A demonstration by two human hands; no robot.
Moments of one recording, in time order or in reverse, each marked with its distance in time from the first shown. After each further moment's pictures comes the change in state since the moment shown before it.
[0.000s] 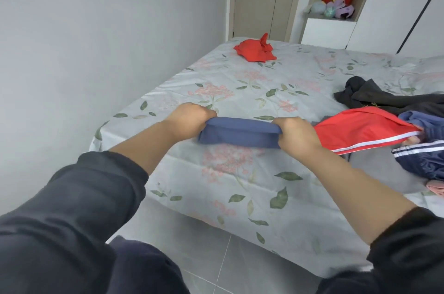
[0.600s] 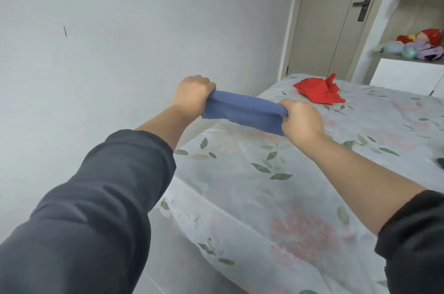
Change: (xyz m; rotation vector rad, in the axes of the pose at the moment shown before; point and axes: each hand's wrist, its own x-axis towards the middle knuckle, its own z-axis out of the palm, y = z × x) left_hand 0.020 -0.219 -0.061 0.264 0.314 -0.337; right_hand 0.199 -0.159 -0.006 0.229 0.226 -0.100
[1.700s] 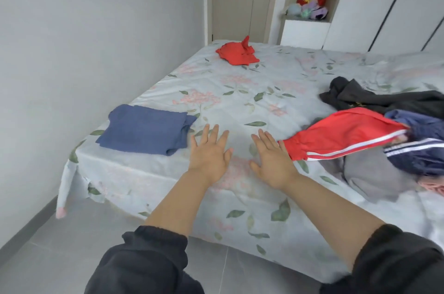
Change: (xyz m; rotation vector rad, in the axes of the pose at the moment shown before) left_hand -0.127 0.279 0.041 -0.413 -0.458 0.062; right_hand -0.225 0.128 -0.004 -0.147 -0.384 0.174
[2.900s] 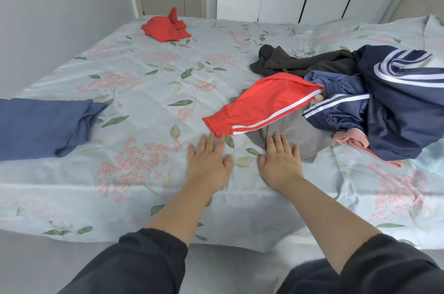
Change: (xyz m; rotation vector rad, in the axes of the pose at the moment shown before) left_hand 0.018 0.171 0.107 -0.107 -0.064 0.132; right_hand -0.096 0.171 0.027 -0.151 -0.014 0.532
